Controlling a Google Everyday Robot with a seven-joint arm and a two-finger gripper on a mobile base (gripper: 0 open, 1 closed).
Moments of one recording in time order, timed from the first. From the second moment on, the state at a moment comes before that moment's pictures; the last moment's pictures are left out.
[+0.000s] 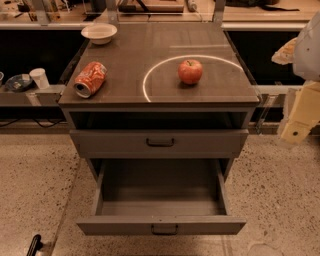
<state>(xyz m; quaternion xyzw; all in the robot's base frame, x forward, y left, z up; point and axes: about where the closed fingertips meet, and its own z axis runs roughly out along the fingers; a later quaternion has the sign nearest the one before) 0.438 -0.216 0.977 -0.60 0.78 -0.04 0.16</state>
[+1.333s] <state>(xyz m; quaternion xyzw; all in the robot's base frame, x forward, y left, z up) 0.404 -0.217 0.830 -0.64 0.76 -0.03 0.09</state>
